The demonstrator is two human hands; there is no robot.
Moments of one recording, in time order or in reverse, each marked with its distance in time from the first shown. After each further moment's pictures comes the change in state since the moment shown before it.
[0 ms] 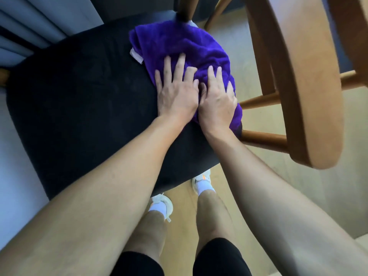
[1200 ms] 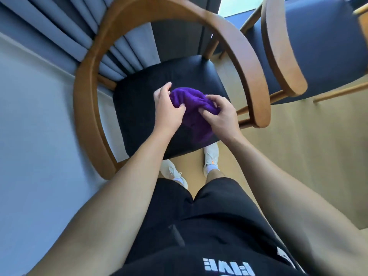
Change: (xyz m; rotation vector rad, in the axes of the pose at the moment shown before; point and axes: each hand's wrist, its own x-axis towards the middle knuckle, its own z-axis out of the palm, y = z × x) left_hand -0.186 -0.009 -0.243 -0.820 0.148 -0.327; right_hand -0.174 -0.062 -0.238 0.693 -0.196 -0.200
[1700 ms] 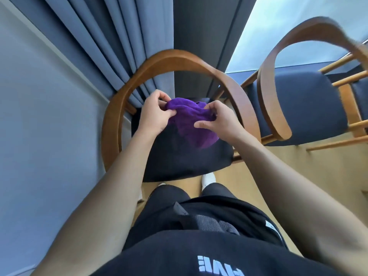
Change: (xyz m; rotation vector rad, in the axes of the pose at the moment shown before) left_hand -0.010 0.068 -0.100 0.051 0.136 0.062; right_hand 0.028 -0.096 -0.047 -0.210 -0.271 -0.214
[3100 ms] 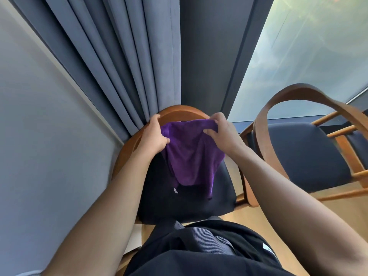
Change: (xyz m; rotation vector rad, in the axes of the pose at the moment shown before) left_hand 0.013 0.067 -0.046 0.235 0.025 -0.108; right_hand 0.037 -0.054 -0.060 -0.051 0.135 -0.164
